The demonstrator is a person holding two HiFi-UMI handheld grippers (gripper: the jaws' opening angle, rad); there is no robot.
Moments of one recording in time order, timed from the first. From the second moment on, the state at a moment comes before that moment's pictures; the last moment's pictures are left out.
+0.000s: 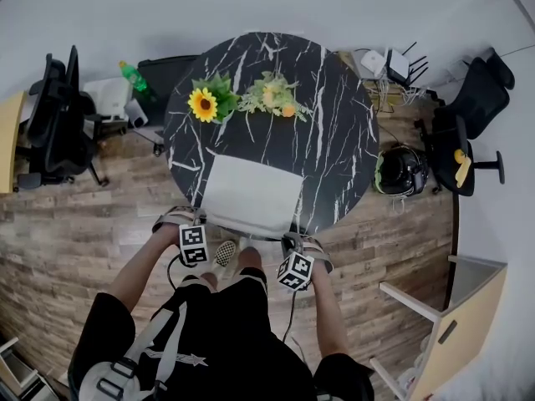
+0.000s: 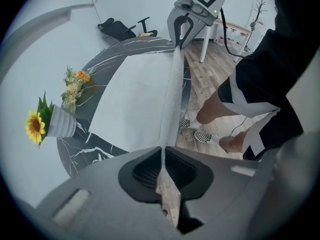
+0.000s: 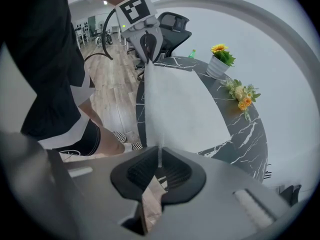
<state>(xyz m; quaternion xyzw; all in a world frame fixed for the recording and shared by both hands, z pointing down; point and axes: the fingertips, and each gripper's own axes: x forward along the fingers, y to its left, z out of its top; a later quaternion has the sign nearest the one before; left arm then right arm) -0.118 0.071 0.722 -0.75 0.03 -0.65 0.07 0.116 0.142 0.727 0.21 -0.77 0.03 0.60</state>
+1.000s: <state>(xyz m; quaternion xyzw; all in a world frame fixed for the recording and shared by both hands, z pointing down) -0.106 0.025 0.717 -0.75 0.03 -0.66 0.08 0.127 0.101 0.723 0.21 -0.77 0.03 0.61</state>
